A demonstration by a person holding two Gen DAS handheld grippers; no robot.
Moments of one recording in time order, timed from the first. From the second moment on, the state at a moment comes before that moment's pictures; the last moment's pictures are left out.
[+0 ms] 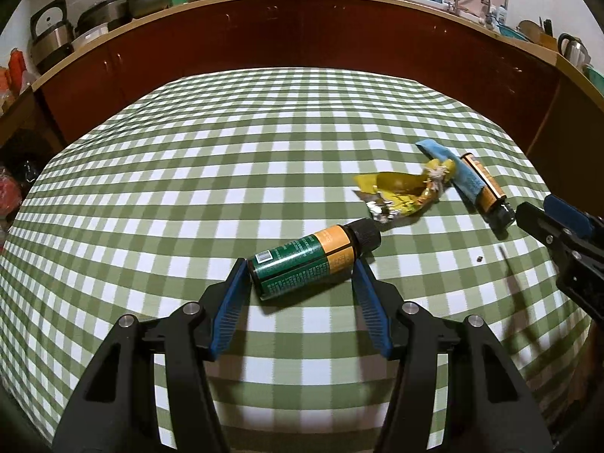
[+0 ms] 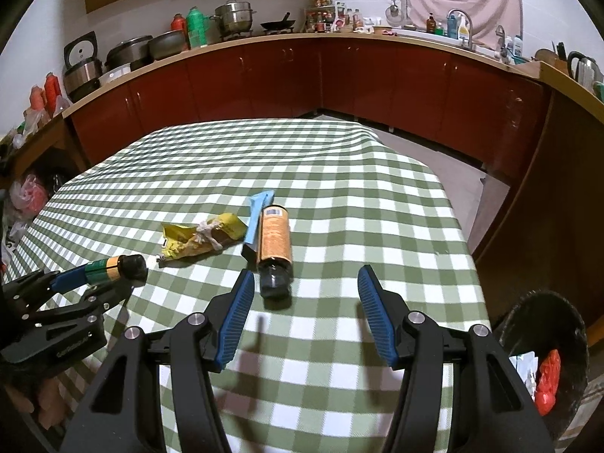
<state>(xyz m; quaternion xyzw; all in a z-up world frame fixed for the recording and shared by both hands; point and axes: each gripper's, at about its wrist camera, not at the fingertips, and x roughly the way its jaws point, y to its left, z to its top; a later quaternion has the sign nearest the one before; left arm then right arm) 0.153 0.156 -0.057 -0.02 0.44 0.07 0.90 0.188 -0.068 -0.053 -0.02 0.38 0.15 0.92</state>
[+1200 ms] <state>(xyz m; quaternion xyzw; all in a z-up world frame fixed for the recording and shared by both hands) 0.134 0.170 -0.043 -0.04 0.42 0.09 0.90 0.177 -0.066 -0.057 -0.03 0.39 0.15 0.91</state>
